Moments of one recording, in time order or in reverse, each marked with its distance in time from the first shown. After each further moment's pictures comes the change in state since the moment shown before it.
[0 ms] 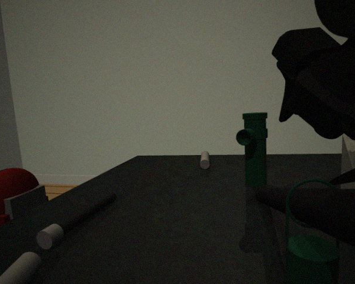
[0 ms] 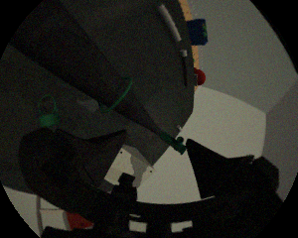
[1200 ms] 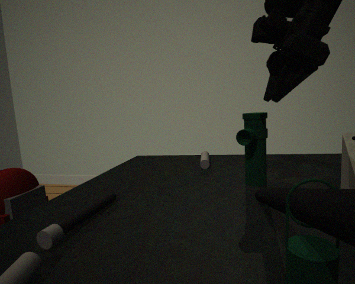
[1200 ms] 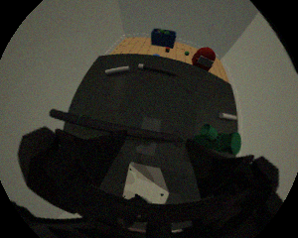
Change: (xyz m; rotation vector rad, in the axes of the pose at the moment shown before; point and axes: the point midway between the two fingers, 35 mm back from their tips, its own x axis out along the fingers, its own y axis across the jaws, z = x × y) arm 0.094 -0.153 -0.120 0.811 -0.307 0.633
